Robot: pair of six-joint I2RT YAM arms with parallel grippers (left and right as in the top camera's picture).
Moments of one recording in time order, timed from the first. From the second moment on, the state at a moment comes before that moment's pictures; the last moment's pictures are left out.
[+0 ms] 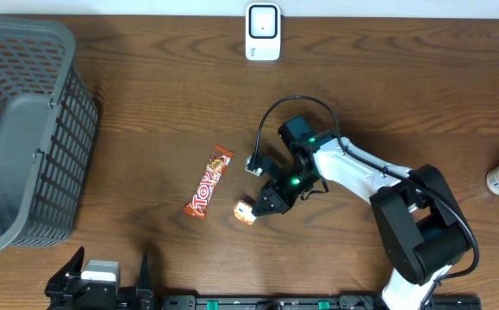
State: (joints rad) left arm 0.06 0.04 0.94 -1.26 0.09 0.17; right arm 0.53 1.90 1.10 -0.76 -0.85 -0.34
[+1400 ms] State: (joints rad) left arm 0.06 0.04 0.94 -1.26 0.09 0.17; right arm 0.60 1.90 1.41 -1.23 -0.67 0.49
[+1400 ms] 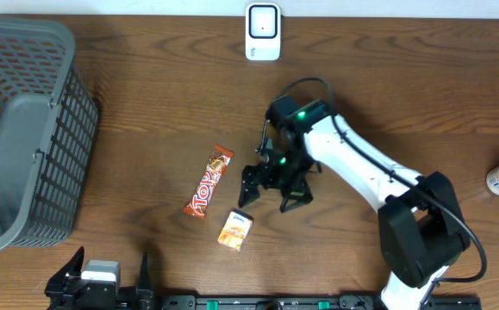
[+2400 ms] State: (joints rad) left arm 0.06 0.04 0.94 -1.26 0.09 0.17; right arm 0.91 1.96 1.41 -0.87 -0.44 1.94
